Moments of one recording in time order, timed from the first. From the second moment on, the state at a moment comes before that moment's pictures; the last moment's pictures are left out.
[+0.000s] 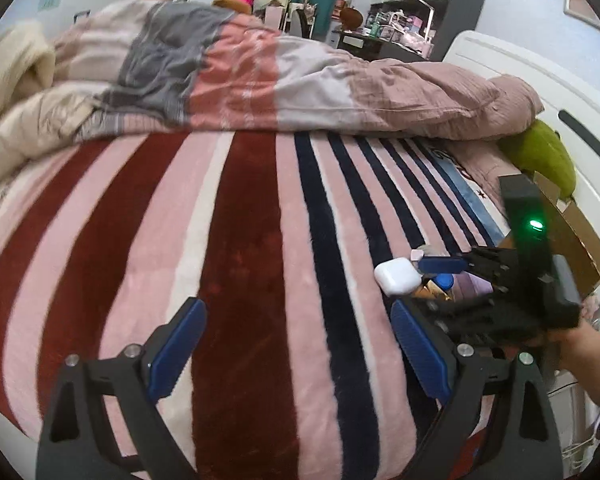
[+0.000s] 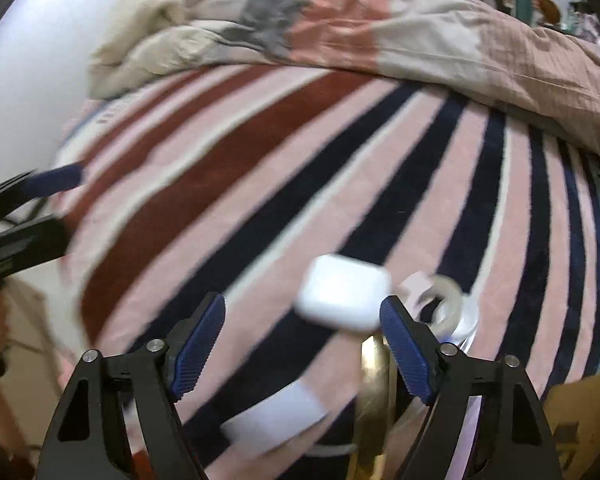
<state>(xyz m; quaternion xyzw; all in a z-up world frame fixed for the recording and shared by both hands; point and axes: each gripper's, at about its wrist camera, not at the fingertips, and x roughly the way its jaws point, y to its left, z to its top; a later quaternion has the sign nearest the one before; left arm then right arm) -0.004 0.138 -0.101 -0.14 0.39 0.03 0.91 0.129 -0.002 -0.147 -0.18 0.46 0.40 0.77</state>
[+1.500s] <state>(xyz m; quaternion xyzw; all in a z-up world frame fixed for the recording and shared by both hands) 0.115 -0.137 0.017 -0.09 0.40 -0.26 0.87 0.082 -0.212 0.015 -0.12 0.29 0.39 0.86</state>
